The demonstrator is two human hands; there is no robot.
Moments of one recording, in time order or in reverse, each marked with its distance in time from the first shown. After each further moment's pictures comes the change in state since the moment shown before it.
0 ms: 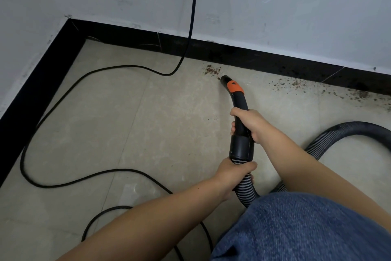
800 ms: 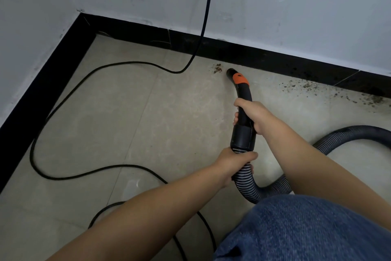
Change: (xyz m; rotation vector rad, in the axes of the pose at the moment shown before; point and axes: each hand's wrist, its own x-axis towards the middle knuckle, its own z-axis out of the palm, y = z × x) left_hand 0.003 0.026 -0.016 -0.006 0.003 0.006; right_hand 0.009 -0.021 0.015 0.020 -0.018 -0.005
